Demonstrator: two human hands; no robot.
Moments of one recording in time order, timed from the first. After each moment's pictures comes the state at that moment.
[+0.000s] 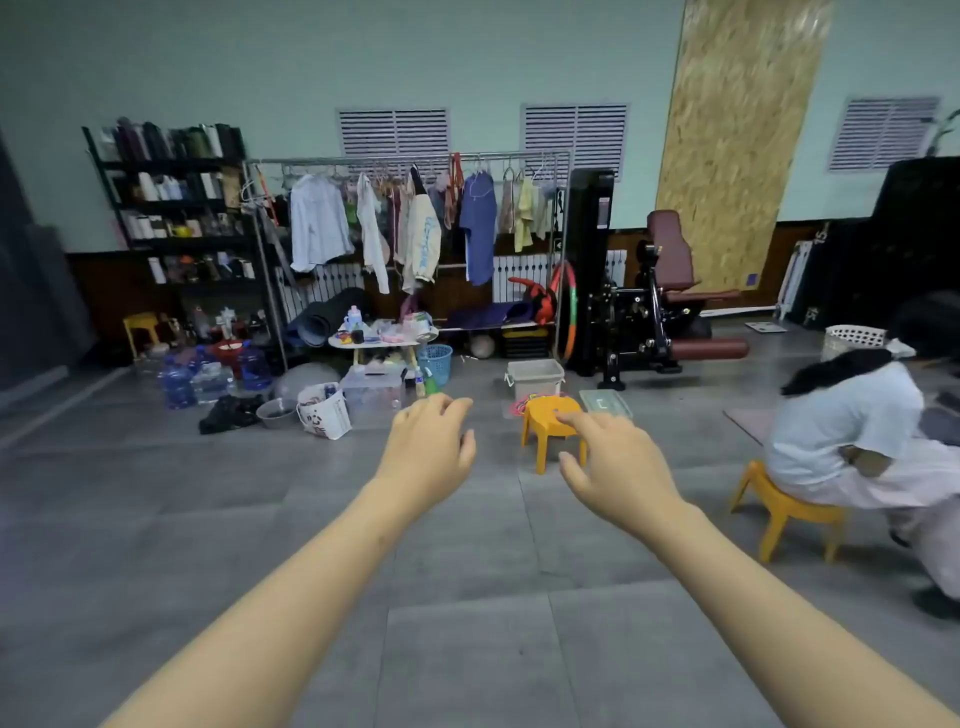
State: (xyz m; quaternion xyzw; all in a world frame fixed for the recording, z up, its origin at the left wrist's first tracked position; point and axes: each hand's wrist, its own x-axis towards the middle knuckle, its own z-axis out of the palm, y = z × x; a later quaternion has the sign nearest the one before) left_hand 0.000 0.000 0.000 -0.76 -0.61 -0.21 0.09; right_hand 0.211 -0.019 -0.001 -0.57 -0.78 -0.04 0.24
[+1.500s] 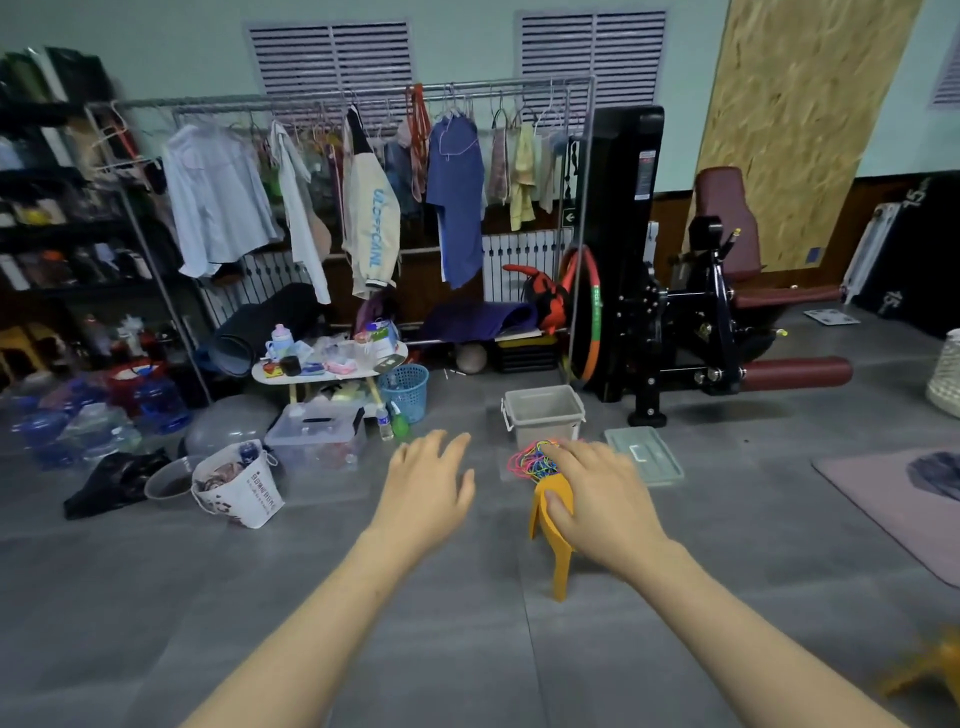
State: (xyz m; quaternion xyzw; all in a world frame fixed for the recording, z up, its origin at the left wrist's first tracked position) left_hand 0.006 0.851 -0.077 -0.76 -0.63 -0.14 0.04; right_hand 0.209 0.847 -0.088 -0.57 -0.79 -0.05 0.20
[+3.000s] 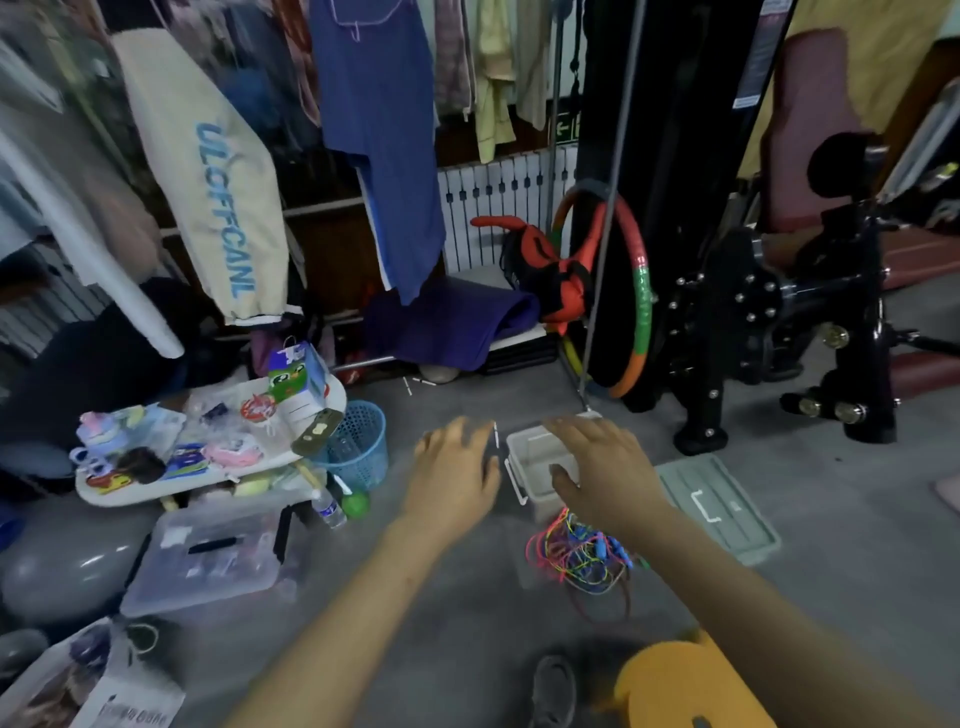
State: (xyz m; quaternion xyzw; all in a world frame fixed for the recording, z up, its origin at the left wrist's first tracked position) left_hand -0.056 1.692 -0.153 -0.81 -0.59 -0.07 -0.06; right_hand 0.128 1.667 -0.157 -0.63 -0.75 0.06 0.16
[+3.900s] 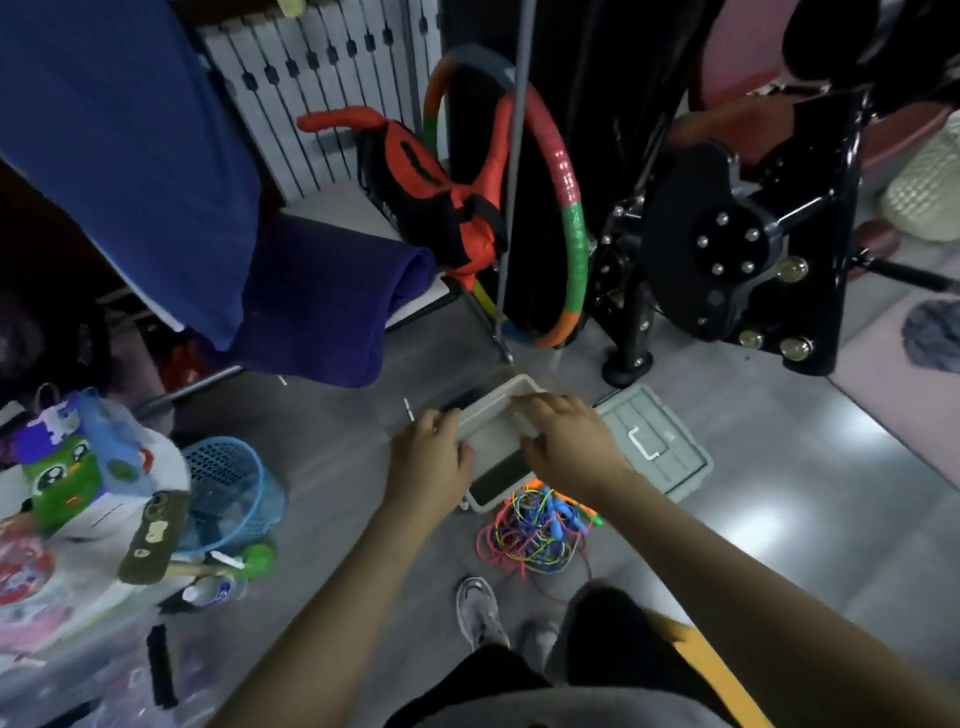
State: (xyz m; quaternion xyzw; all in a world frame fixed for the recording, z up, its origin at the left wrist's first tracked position) left_hand 0.040 2.064 -0.264 -0.82 -0.51 -0.05 -0.23; right_hand 0.209 2.008 -0.245 -0.75 -0.63 0.20 0.07
